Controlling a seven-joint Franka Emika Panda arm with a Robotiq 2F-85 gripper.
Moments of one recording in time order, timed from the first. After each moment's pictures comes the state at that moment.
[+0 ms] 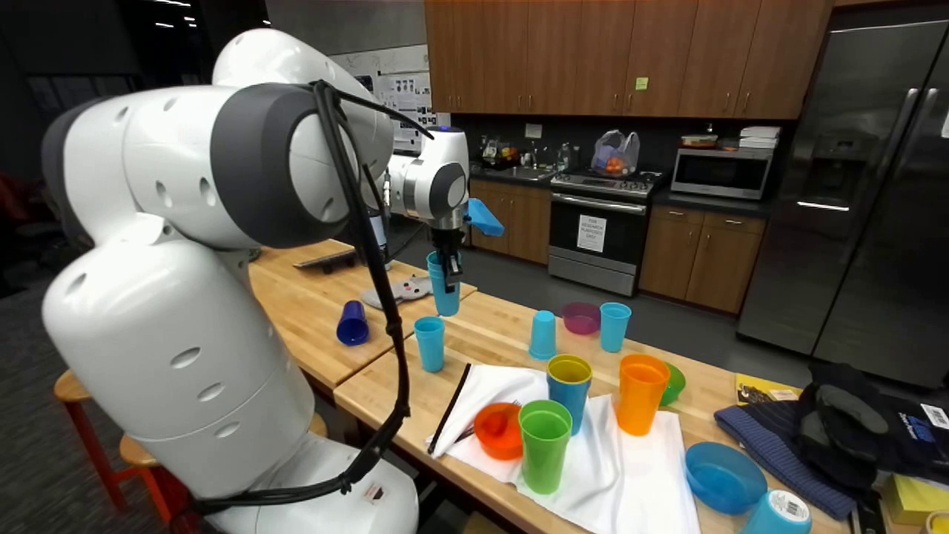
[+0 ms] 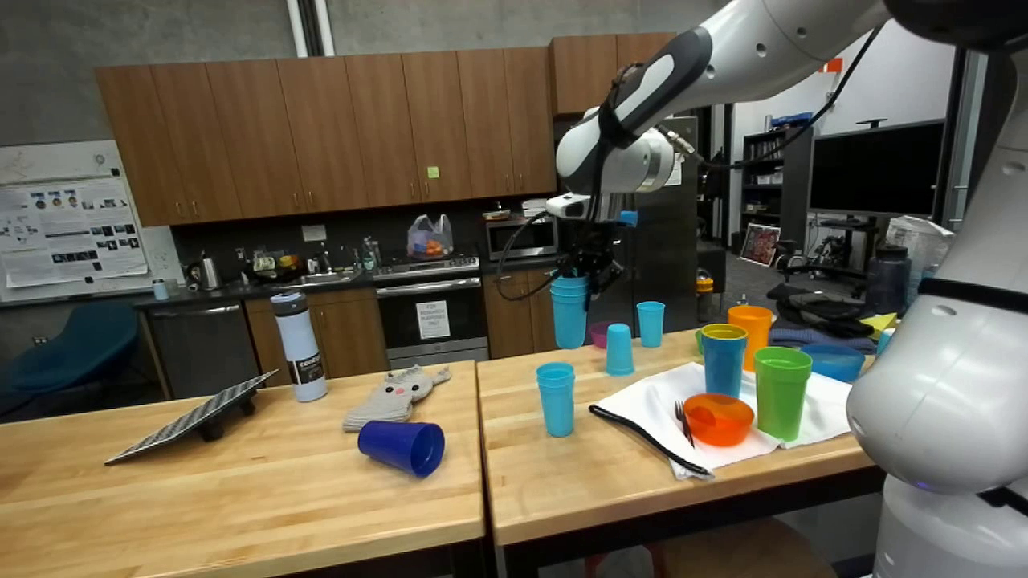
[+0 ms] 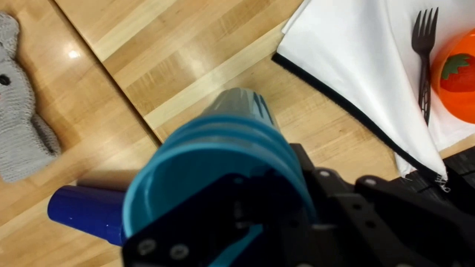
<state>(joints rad) 0.17 -0.20 0.09 -2.24 0.12 2.19 -2.24</state>
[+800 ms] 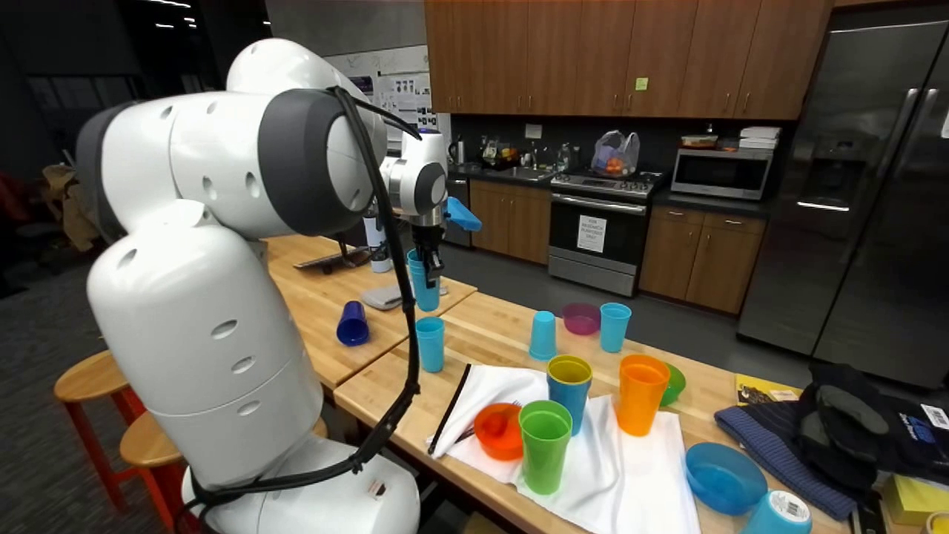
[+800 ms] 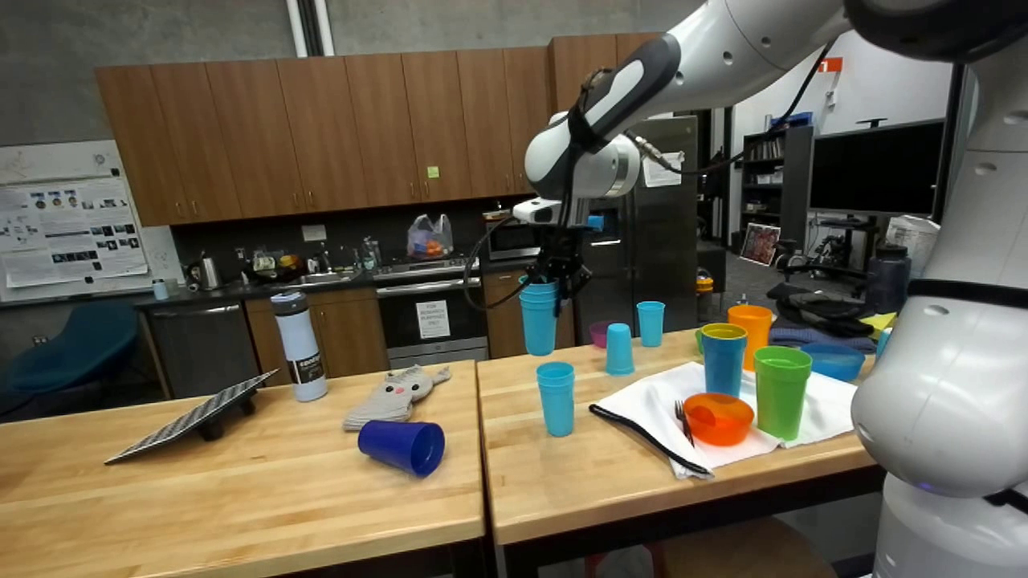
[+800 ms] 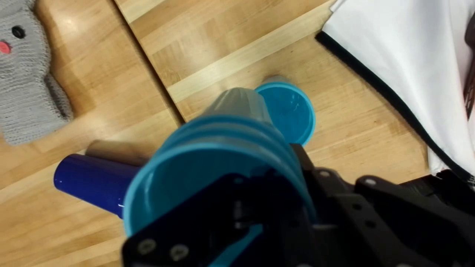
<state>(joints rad) 0.22 -0.12 0.14 -2.16 0.12 2.19 -2.25</state>
